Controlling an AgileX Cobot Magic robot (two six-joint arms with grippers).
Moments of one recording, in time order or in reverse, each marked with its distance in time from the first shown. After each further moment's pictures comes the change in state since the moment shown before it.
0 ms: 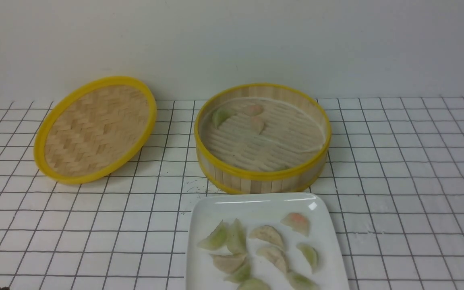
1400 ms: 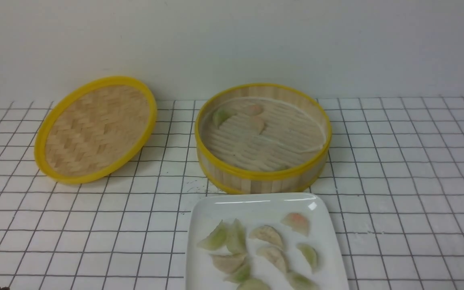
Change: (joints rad) right arm -0.599 -0.016 0.469 0.439 -0.140 -0.590; left arm 0.000 0.000 0.000 0.000 0.001 0.000
